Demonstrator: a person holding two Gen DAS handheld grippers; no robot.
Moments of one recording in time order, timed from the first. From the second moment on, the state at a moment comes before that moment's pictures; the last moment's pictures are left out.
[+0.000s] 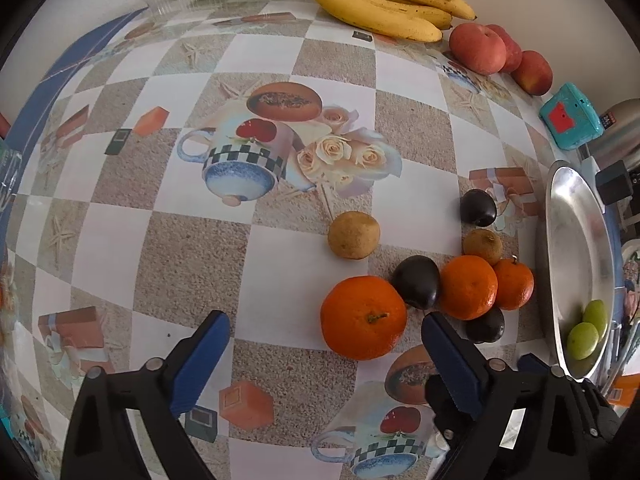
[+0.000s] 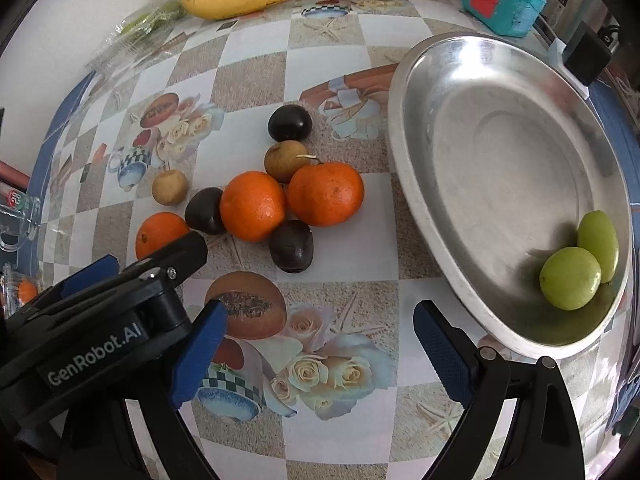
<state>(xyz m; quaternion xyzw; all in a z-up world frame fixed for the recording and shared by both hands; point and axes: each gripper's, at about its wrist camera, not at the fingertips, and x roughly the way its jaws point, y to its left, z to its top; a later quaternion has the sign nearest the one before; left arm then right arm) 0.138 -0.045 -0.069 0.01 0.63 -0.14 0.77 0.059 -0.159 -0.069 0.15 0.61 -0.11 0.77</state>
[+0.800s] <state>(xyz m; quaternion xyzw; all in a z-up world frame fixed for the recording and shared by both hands) 0.144 -0.033 -0.073 0.00 0.63 -0.14 0.76 0.080 -0.133 -0.091 0.11 0.59 -0.16 0.79</state>
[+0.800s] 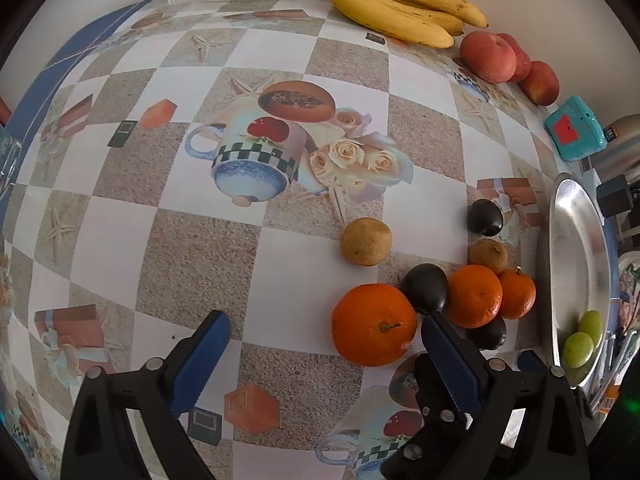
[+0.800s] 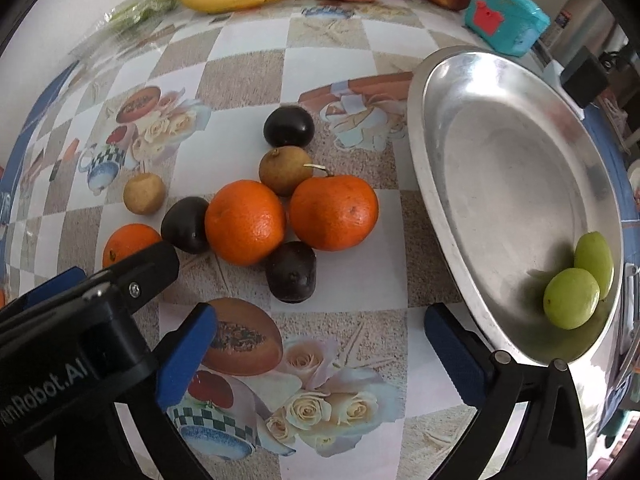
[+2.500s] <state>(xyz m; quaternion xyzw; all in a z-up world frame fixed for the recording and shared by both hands) 0.143 -0.022 -0.055 -0.06 0.62 -0.17 0.76 0.080 -0.140 -0.072 0.13 0.58 -0.14 0.79</state>
